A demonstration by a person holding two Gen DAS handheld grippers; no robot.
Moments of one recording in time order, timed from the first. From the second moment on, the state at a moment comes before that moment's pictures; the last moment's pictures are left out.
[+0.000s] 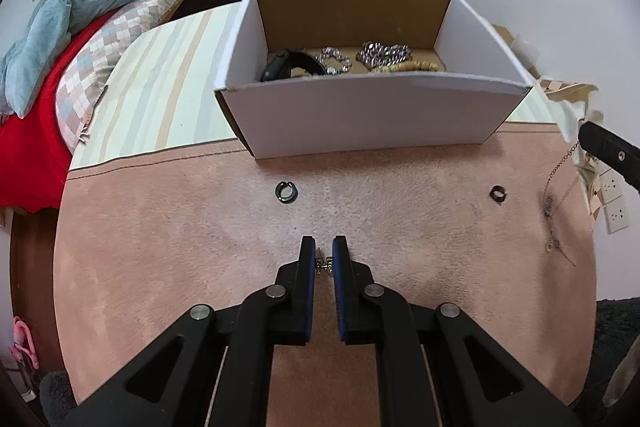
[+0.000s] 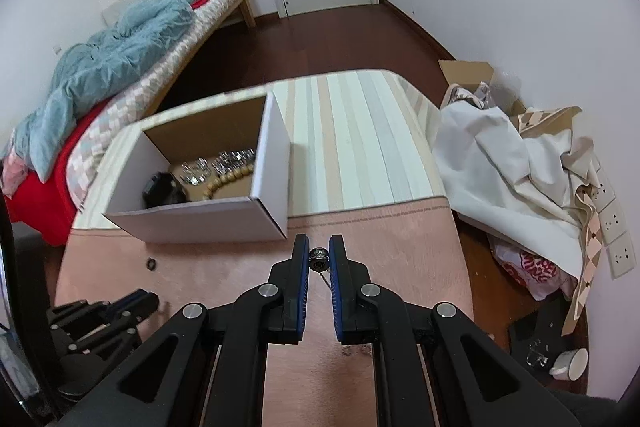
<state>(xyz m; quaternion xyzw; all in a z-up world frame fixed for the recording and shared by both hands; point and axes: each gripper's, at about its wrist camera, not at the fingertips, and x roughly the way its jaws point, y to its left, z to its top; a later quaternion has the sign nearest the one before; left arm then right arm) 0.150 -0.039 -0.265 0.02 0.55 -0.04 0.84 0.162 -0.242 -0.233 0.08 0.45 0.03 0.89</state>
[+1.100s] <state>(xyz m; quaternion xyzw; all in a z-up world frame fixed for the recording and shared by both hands) 0.179 0.012 -0.118 -0.06 0.47 -0.08 0.88 0.155 -0.228 -0.067 0.12 0.34 0.13 0.92</state>
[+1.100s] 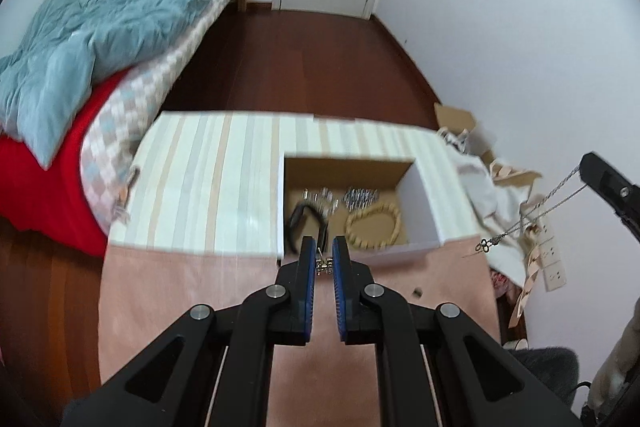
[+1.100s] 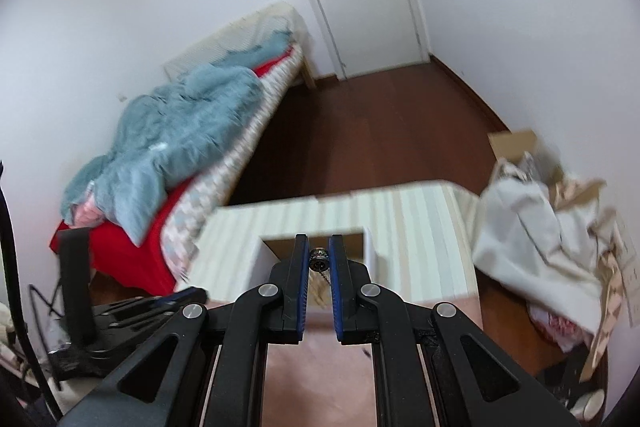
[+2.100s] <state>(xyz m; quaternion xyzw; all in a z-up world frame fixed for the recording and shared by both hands) 0.293 0.015 -0.196 -0.08 0.59 -0.09 0.80 0.292 -0.183 -0.200 0.10 0.53 0.15 0.83</state>
